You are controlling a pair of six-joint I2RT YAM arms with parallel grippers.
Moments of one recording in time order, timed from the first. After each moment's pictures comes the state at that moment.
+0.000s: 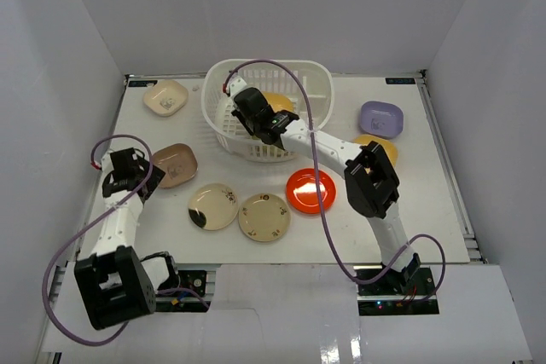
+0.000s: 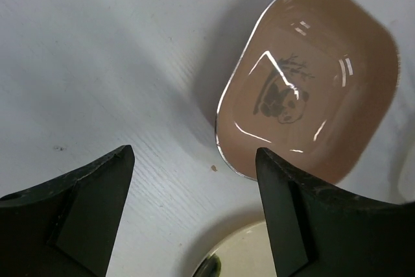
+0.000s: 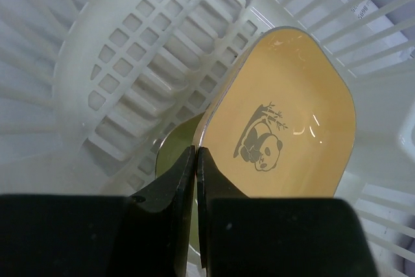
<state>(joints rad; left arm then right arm) 0.27 1.06 0.62 -0.42 -0.16 -0.68 0.88 2.13 1.86 -0.32 0.37 -0.11</state>
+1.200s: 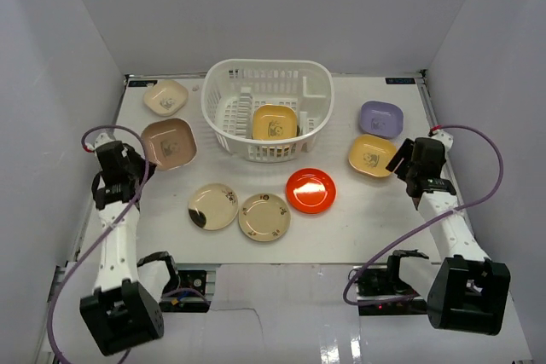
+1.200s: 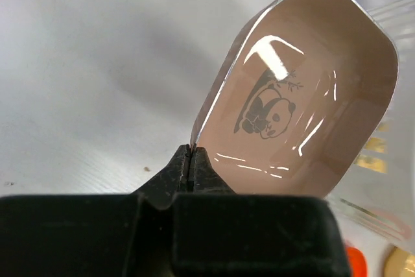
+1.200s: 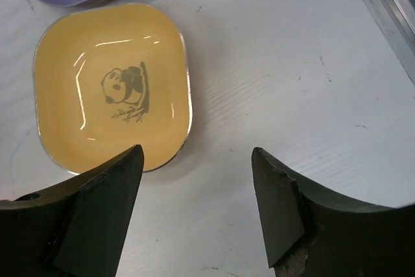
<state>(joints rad) 0.30 1.02 0.70 -0.38 0.05 -0.59 -0.01 1.03 0.61 -0.25 0.21 0.37</state>
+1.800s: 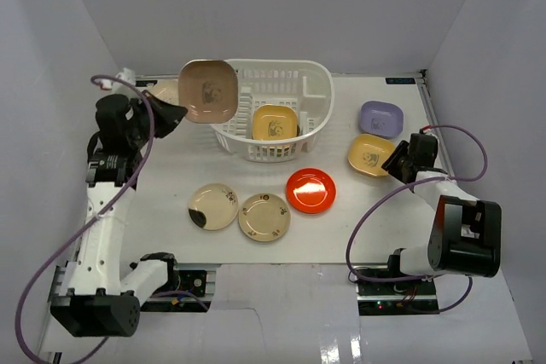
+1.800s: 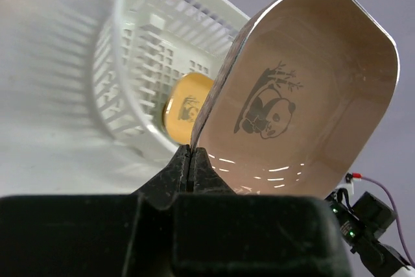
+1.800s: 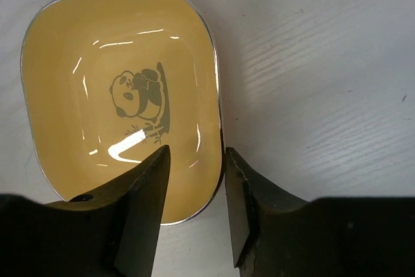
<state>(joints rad) 0.06 0.96 1.12 -0.43 0.31 -0.67 -0.12 1.37 0.62 -0.04 -0.03 0.46</state>
